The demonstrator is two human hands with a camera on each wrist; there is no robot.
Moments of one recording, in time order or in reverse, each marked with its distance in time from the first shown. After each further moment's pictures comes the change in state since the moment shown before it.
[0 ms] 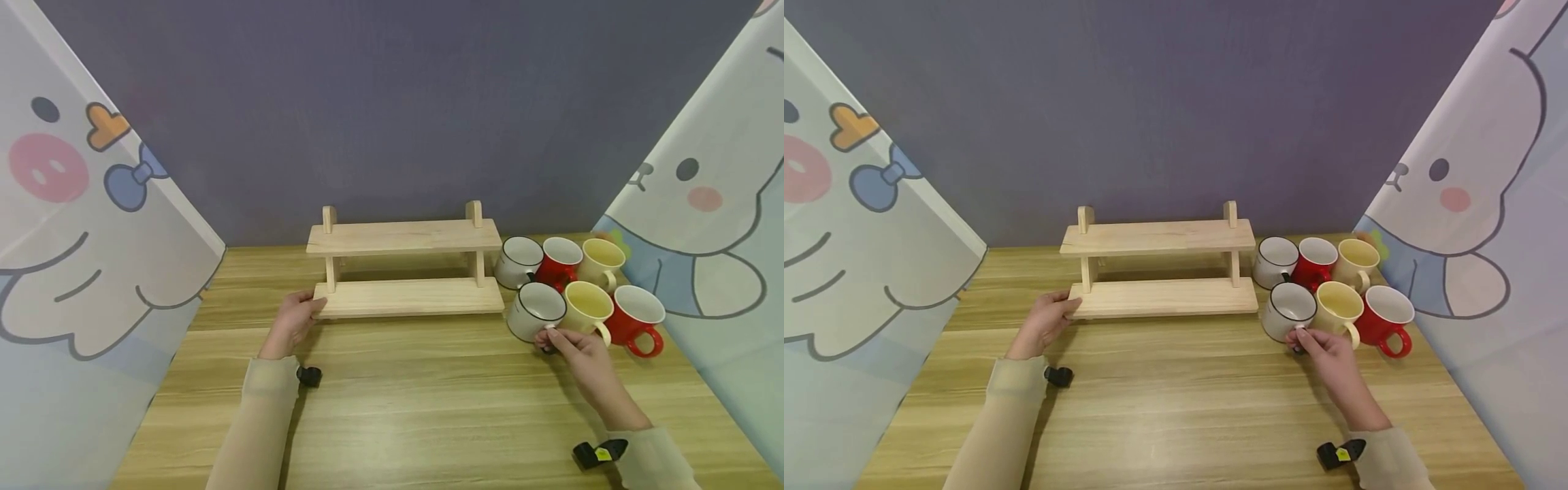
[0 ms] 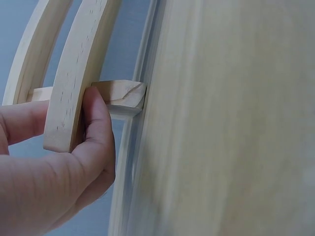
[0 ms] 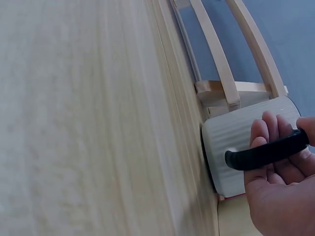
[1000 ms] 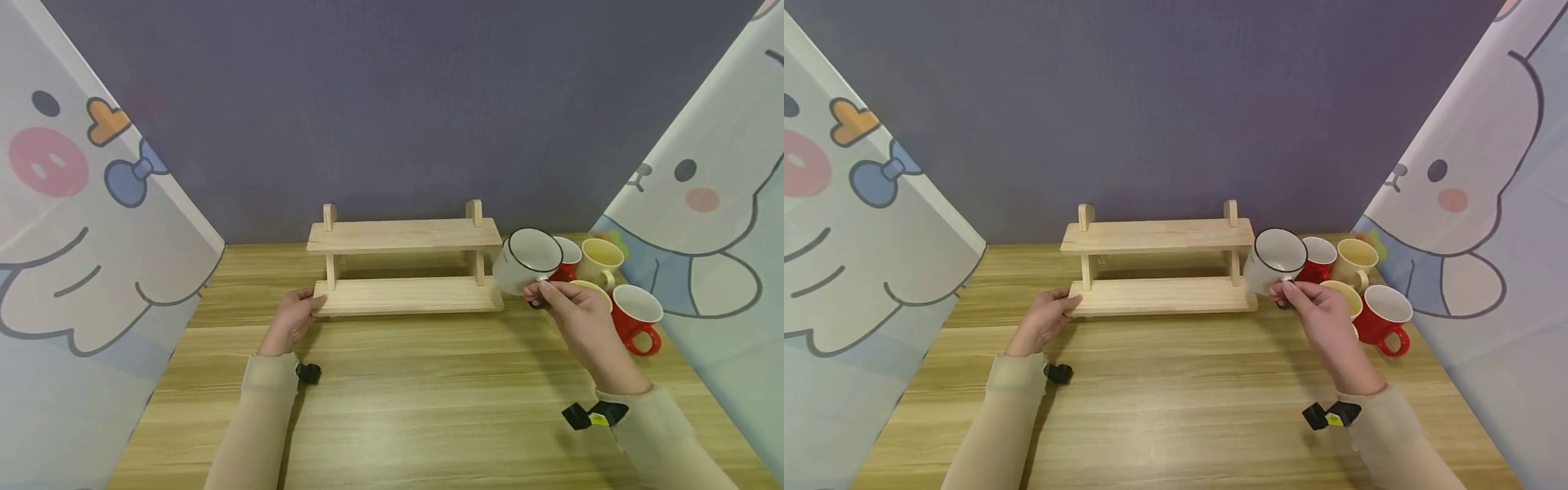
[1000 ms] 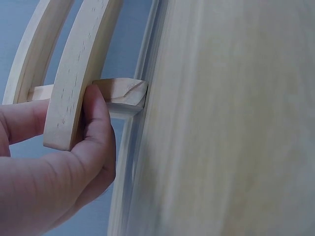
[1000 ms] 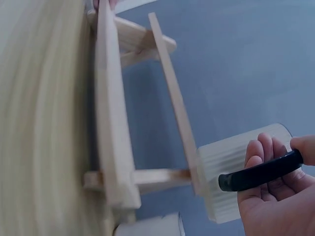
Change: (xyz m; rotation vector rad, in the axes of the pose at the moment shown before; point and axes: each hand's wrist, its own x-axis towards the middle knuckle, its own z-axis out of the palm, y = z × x) left_hand -0.005 0.003 -0.005 0.022 -0.033 -0.005; right_hand 0.031 -0.101 0.015 0.362 -0.054 -0.076
